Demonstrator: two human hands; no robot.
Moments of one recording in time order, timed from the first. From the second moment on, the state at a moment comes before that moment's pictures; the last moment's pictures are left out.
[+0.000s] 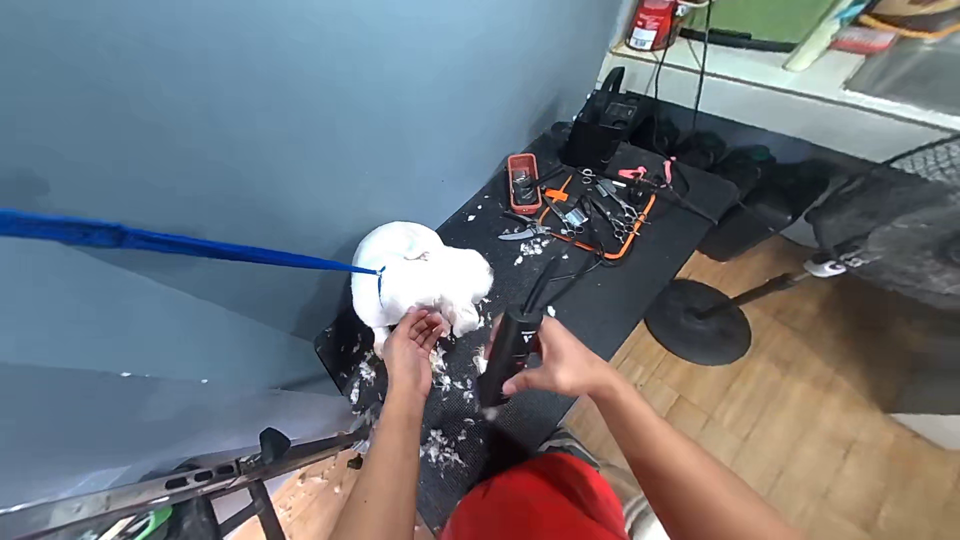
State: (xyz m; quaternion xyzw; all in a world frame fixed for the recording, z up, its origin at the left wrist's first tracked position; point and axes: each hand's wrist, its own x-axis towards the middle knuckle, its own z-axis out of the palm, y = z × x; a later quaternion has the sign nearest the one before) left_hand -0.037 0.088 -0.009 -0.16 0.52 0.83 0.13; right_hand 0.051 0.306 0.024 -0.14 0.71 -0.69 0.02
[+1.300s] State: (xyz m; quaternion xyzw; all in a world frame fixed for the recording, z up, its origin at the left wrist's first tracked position) left_hand -0.029 0.087 -0.043 -0.22 0.30 0.90 0.23; right_hand -0.028 0.259 0.035 -0.22 0.89 -0.40 -0.09
